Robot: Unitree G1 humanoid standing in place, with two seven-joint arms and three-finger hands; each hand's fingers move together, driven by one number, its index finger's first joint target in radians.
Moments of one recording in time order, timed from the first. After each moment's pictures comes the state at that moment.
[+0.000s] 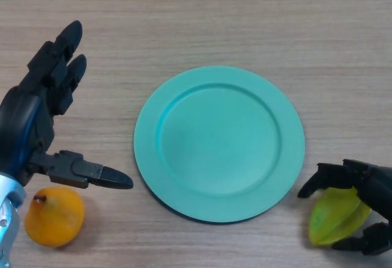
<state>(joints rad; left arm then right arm) -0.04 0.30 0.19 -0.42 -0.13 0.25 -0.28 0.05 -0.36 -0.18 0.07 -0.51 -0.54 0.49</state>
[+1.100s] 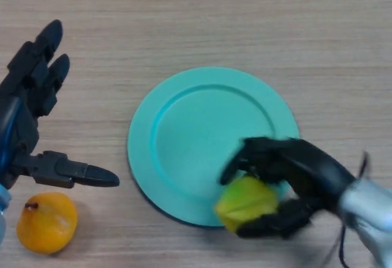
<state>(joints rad) -0.03 0.30 0.25 -0.43 -0.17 0.25 -0.28 -0.16 -0.26 0.25 -0.25 -0.22 0.25 0.52</state>
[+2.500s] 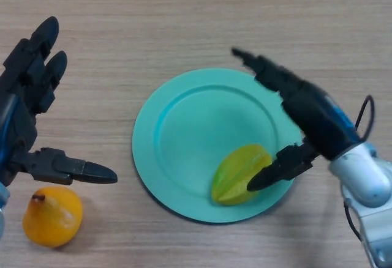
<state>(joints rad) -0.04 0.31 0.25 -0.41 -0.18 0.23 -0.28 -0.22 -0.19 0.11 -0.15 -0.42 -0.05 0.24</state>
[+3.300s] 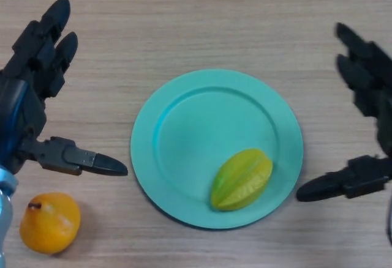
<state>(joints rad) -0.09 0.31 0.21 -0.42 -0.16 0.21 -0.25 0.00 -0.23 -0.09 -0.64 -0.03 0.42 0.22</state>
